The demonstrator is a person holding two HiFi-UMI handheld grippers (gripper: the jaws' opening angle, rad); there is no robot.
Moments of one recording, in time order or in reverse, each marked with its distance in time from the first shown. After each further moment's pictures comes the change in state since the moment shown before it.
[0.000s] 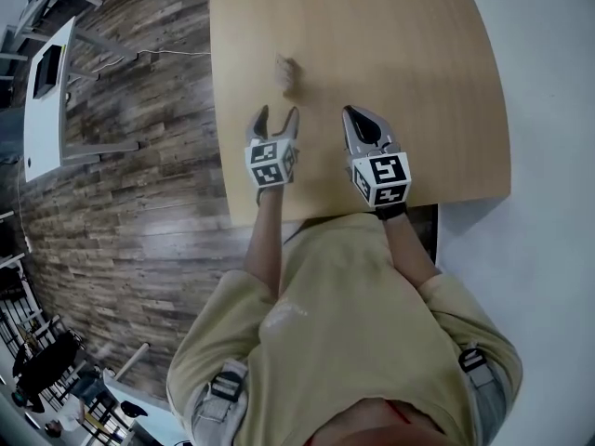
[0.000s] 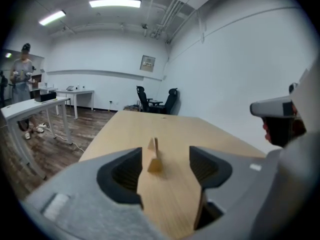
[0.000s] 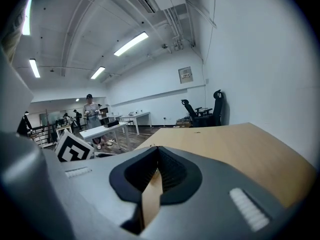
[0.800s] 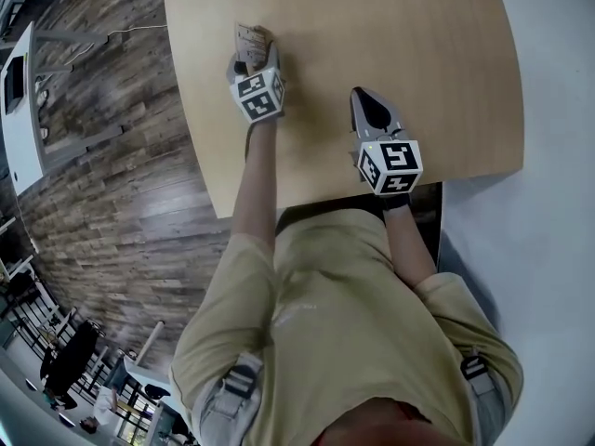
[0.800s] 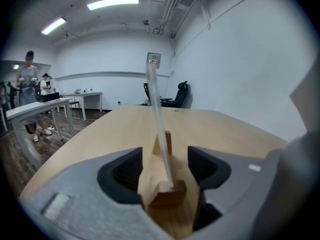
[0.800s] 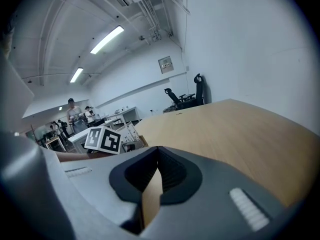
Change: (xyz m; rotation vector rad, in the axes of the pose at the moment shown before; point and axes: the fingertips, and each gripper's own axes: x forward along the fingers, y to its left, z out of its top) left arm 0.153 0.039 -0.035 0.016 0.020 0.135; right arm 0.010 -0.073 -0.095 0.196 0.085 -0.118
